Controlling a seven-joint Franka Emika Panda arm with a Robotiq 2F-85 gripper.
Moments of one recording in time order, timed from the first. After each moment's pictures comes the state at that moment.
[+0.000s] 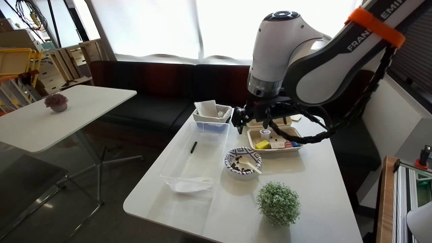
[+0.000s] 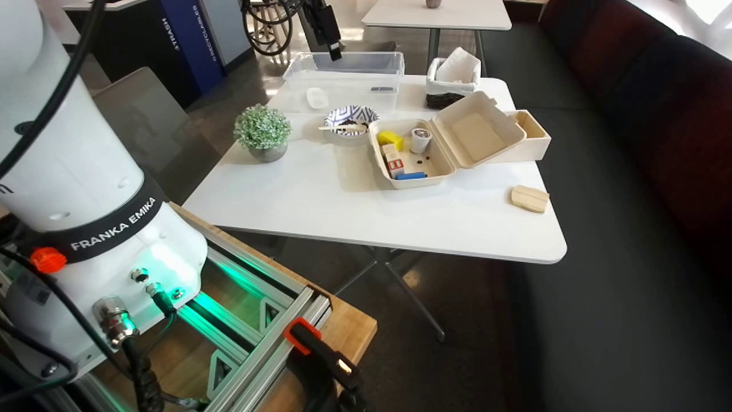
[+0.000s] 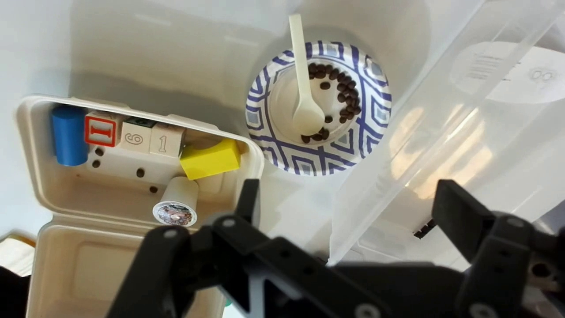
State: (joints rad) arm -0.09 -0.01 0.20 -2.53 -0.29 2.72 0.93
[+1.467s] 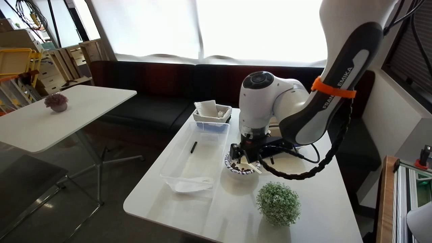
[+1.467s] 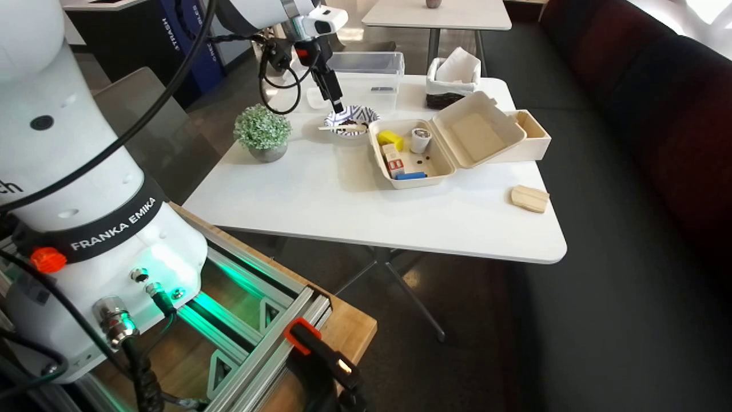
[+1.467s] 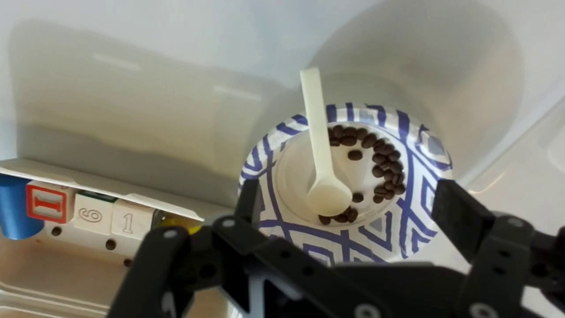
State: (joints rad) arm 0.04 0.36 0.05 -2.41 -0.71 2.83 1.33
